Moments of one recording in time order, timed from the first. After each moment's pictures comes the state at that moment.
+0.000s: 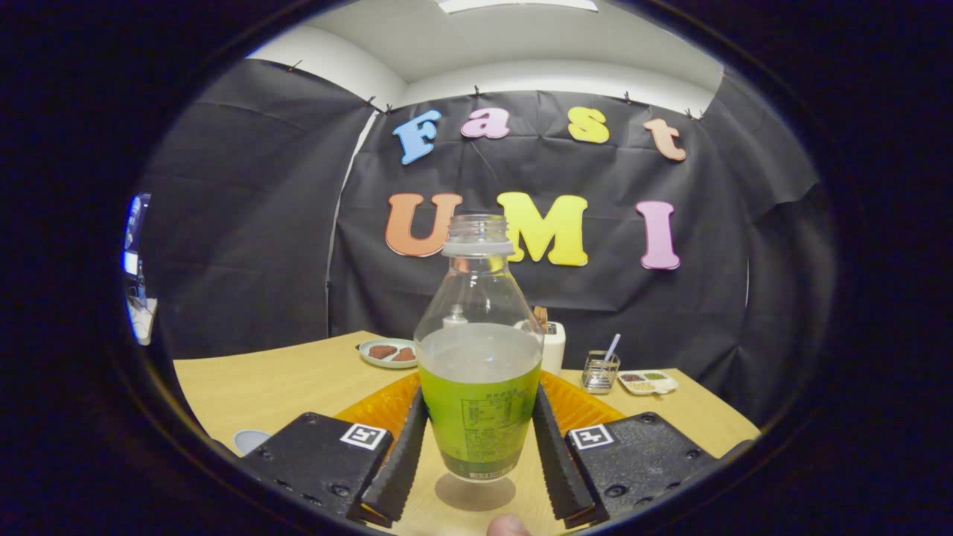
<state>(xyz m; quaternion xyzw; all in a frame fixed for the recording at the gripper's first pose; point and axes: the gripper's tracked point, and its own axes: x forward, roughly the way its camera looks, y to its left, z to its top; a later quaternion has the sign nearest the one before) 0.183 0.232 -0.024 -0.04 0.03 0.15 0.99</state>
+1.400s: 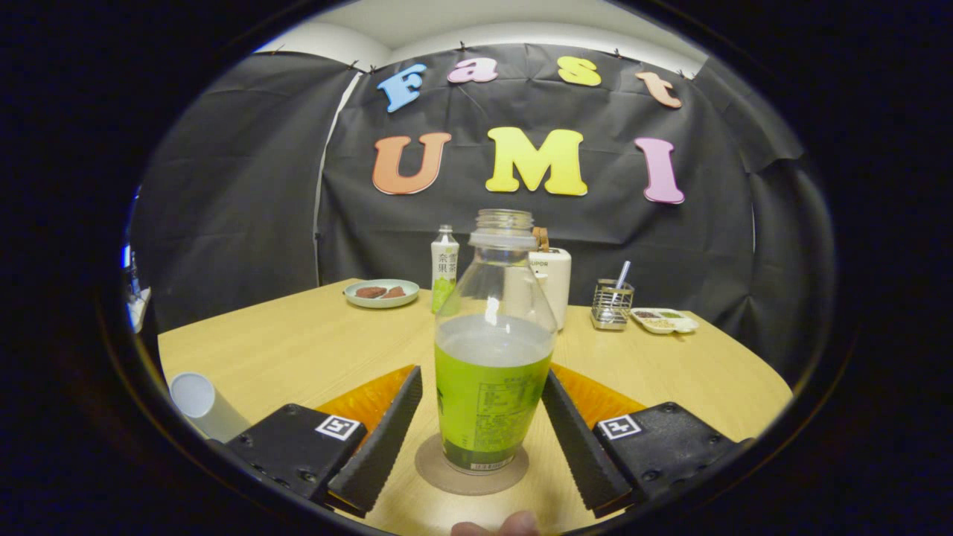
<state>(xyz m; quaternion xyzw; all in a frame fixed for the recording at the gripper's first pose) 0.218 0.220 -0.115 -0.05 0.12 0.14 0.98</state>
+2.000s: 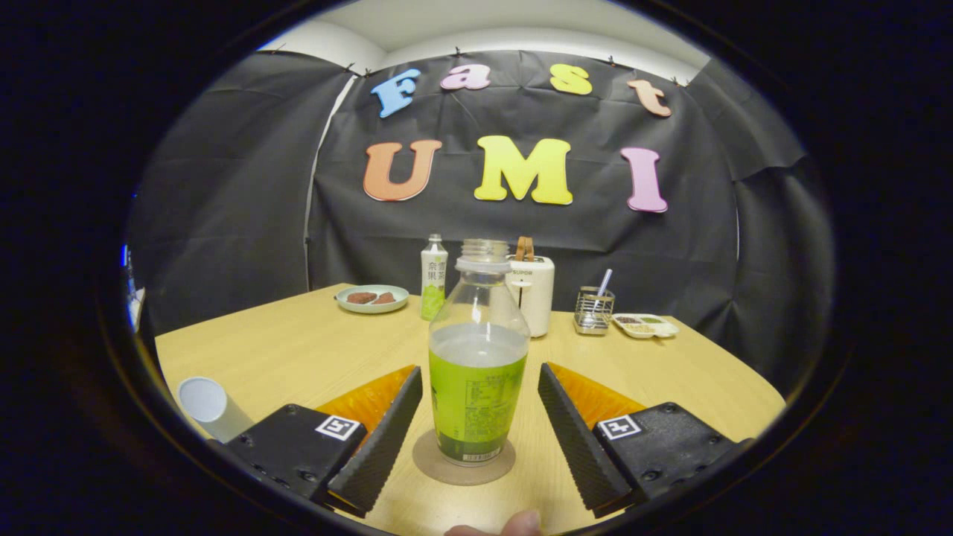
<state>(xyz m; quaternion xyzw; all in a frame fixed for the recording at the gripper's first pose) 0.197 0.211 -0.097 -0.04 0.10 0.11 0.99</state>
